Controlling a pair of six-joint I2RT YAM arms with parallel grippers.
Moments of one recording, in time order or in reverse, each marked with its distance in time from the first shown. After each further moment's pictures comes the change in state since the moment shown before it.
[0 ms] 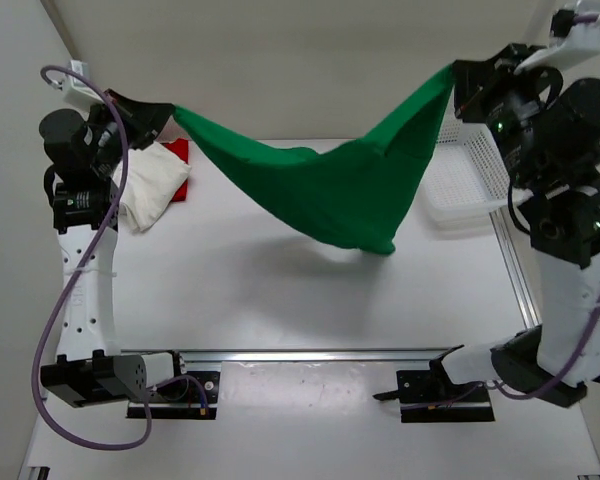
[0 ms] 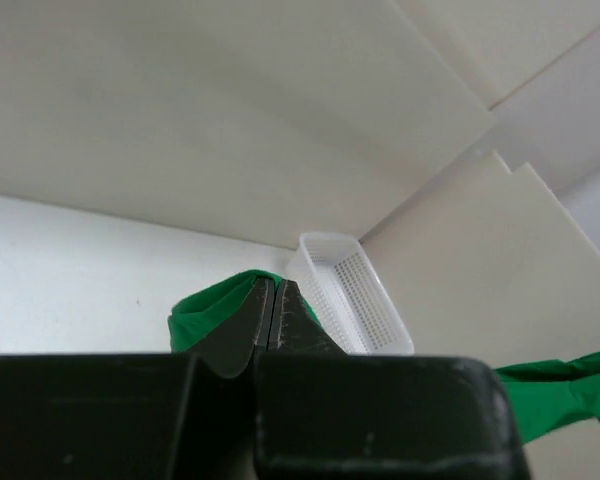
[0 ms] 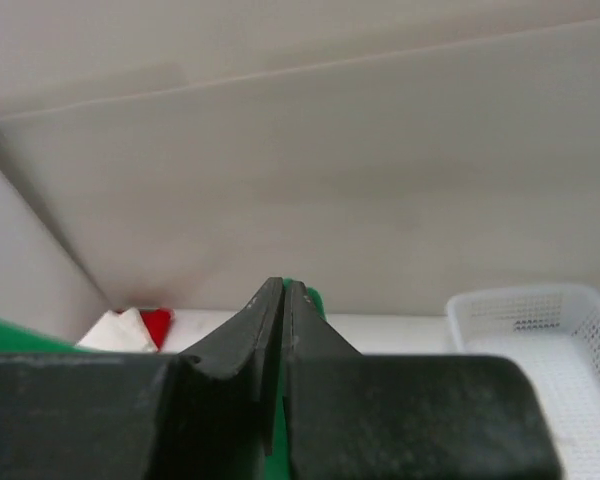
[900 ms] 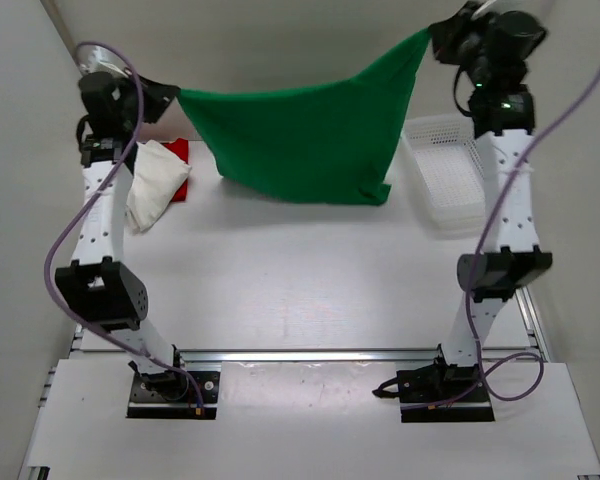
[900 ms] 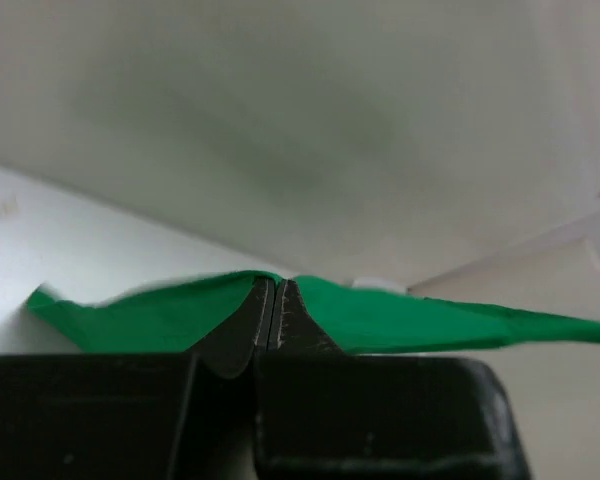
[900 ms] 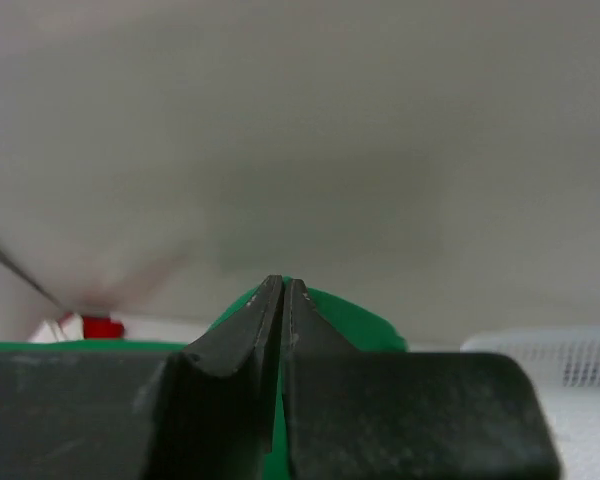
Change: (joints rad) left arm -0.041 0.483 0.265 -0.010 -0.146 -0.052; right arm -0.452 0.617 0.154 0.330 -0.531 0.129
